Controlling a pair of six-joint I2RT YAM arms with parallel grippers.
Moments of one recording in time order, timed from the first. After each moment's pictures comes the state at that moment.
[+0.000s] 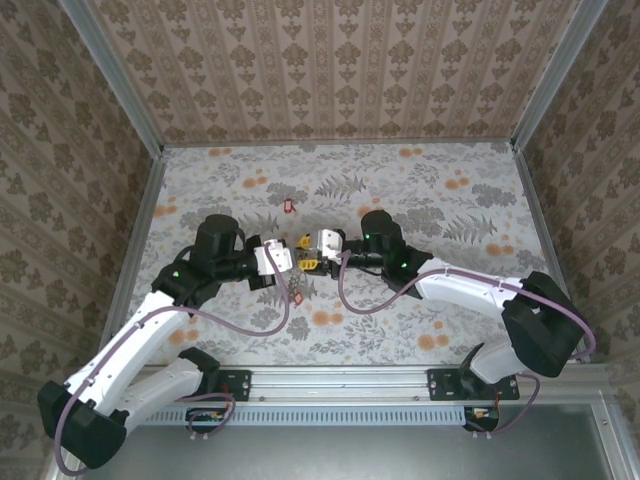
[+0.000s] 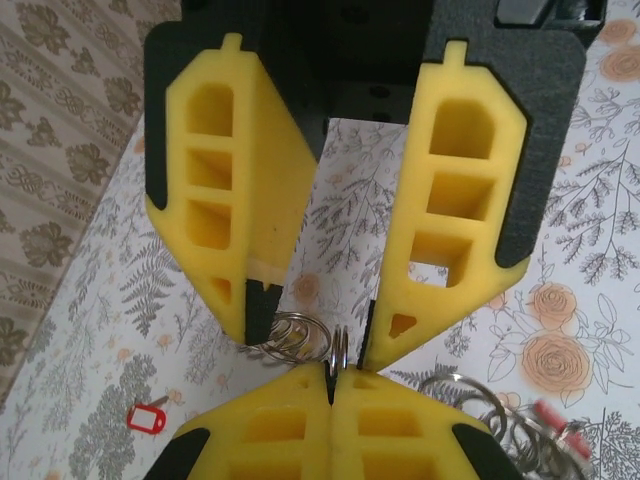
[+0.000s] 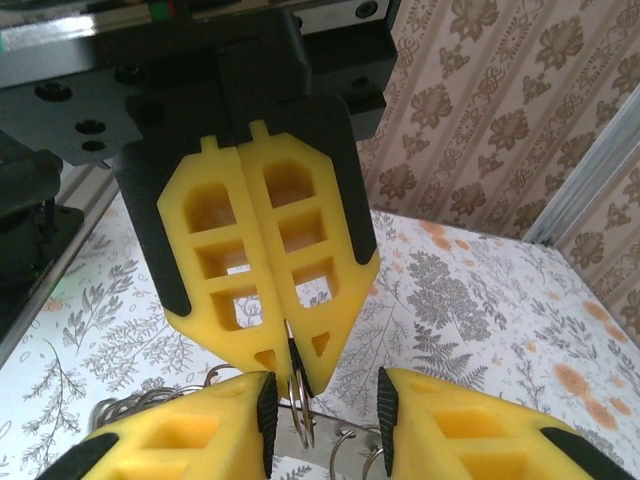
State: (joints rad) left arm -0.58 0.90 0.81 -0.52 0.49 0.82; right arm 0.76 1.46 0.84 0.42 -0.59 -0.45
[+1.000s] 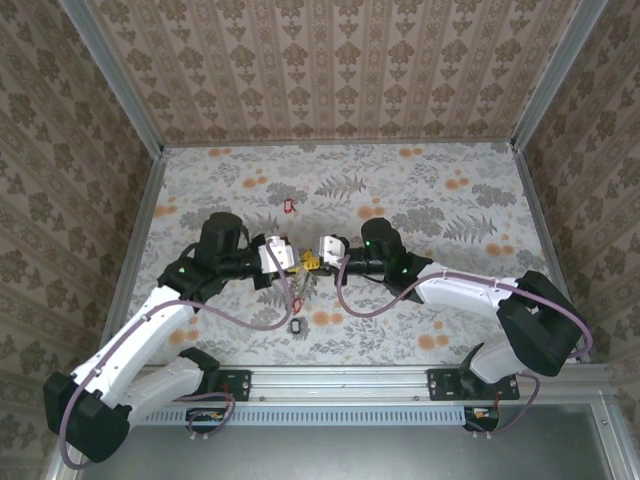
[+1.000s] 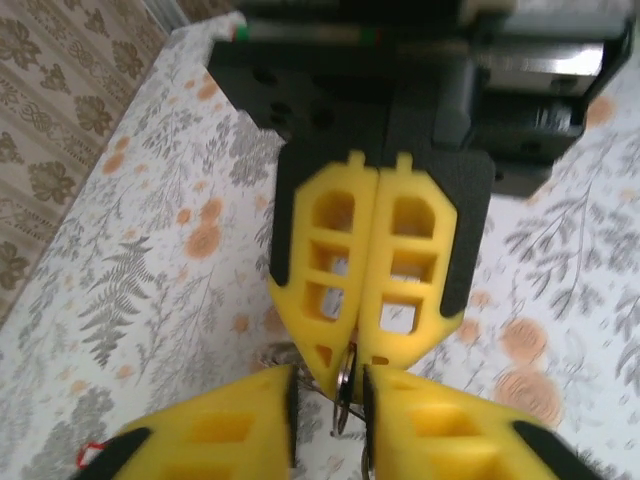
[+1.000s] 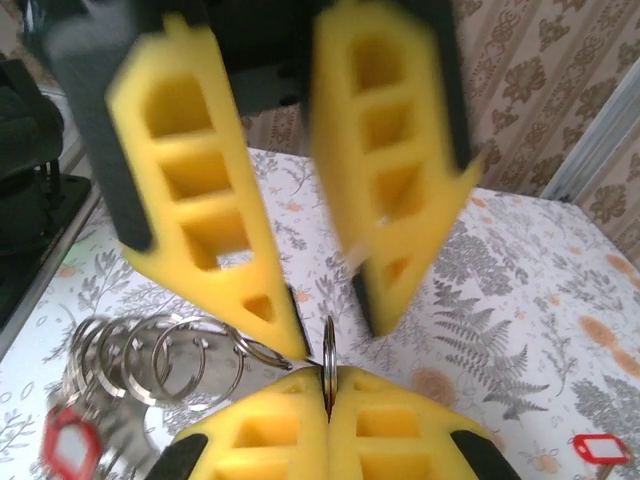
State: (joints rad) left arm -0.56 0.93 0.79 -0.45 0.60 0.77; right arm 0.76 1.46 0.76 0.43 -0.58 -0.44
